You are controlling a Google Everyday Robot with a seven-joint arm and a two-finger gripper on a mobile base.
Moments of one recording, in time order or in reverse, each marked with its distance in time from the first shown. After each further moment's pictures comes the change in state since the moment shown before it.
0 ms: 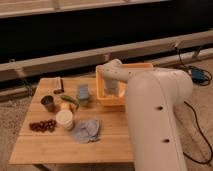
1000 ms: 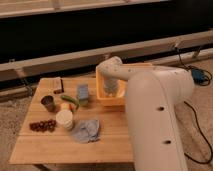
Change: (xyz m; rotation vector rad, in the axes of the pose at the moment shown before) arm 0.008 0.000 -0.028 0.004 0.014 0.020
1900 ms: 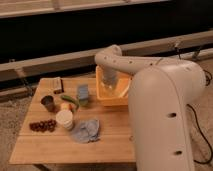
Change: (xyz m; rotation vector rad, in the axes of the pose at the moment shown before) arm -0.011 0.000 -0.068 0.026 -0.086 -0.022
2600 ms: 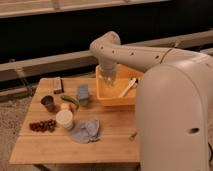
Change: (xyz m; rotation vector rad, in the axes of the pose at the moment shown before) arm 0.011 0.012 -0.089 0.018 -0.081 -0.087
